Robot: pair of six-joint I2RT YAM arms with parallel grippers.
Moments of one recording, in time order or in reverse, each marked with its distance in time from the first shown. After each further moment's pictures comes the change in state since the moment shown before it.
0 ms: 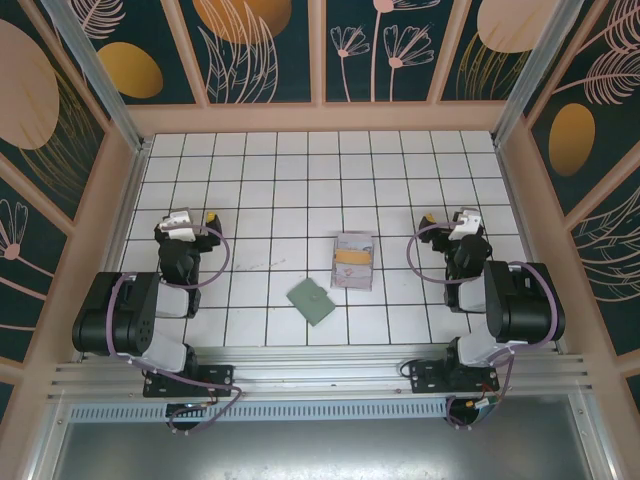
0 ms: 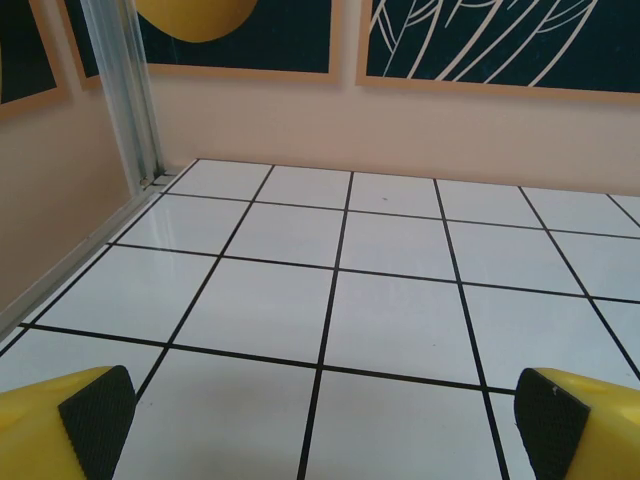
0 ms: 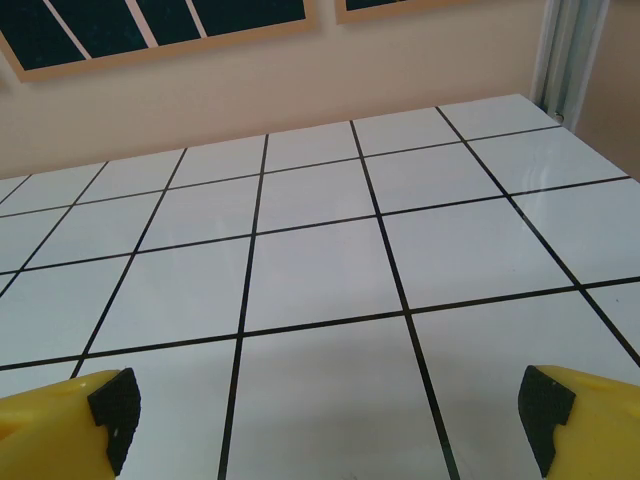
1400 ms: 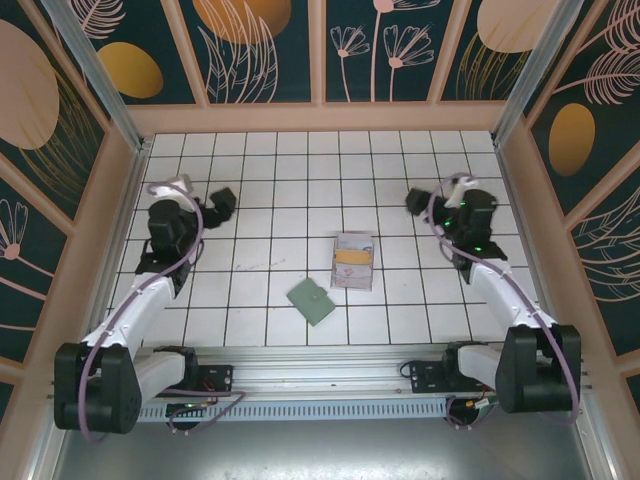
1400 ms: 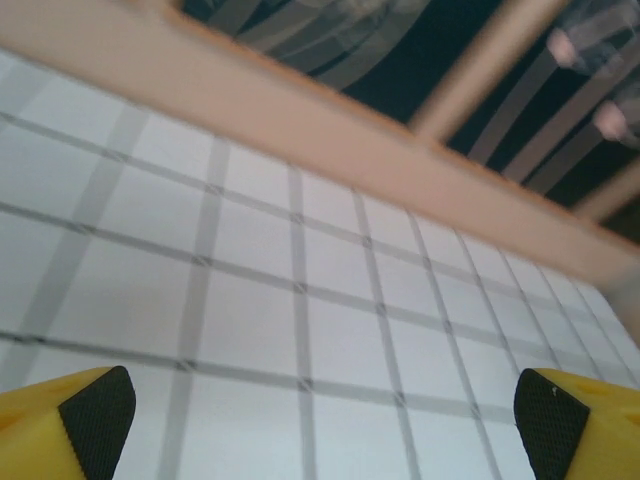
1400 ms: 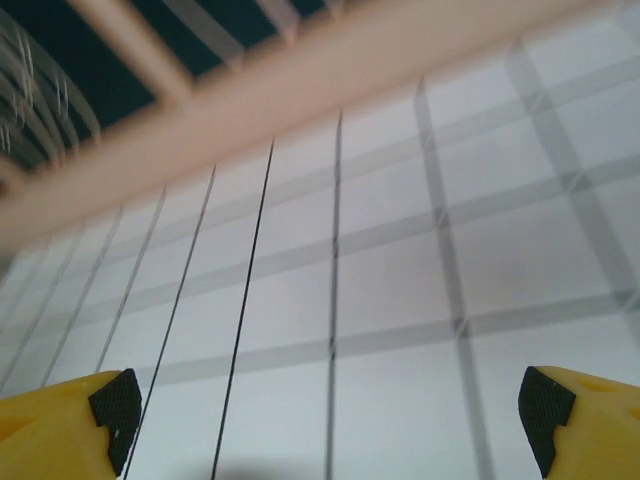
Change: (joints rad) left arm -0.105 -0.406 0.367 -0.947 0.348 -0.452; right arm 0.144 -0.370 0.417 -1.045 -0.208 0.298
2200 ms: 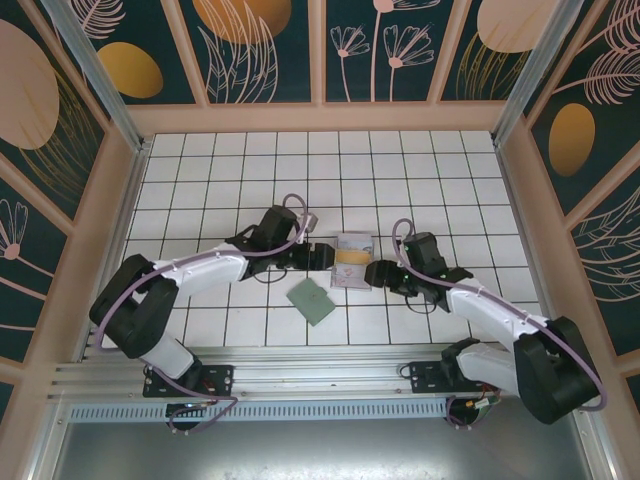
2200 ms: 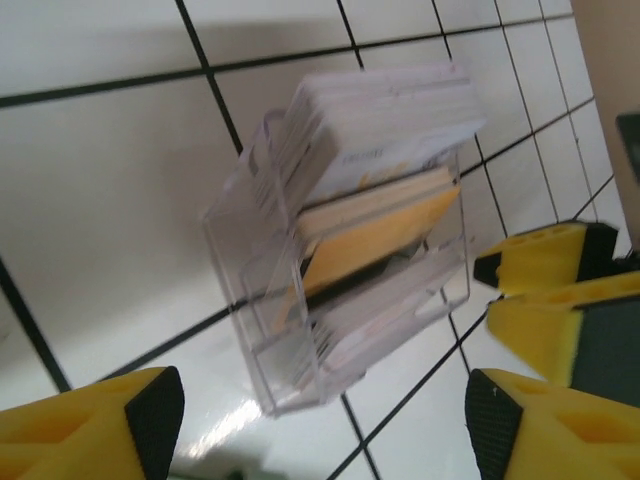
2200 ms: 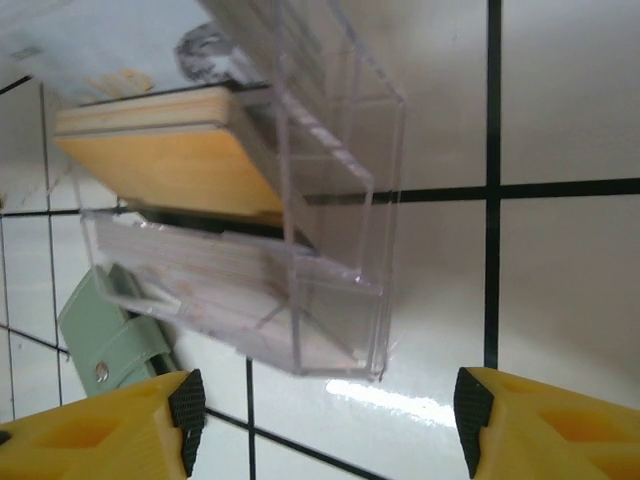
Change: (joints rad) left arm -0.557 0.487 0.288 -0.291 0.199 -0.076; right arm 0.367 -0.029 -0.183 -0.322 -0.060 0.229
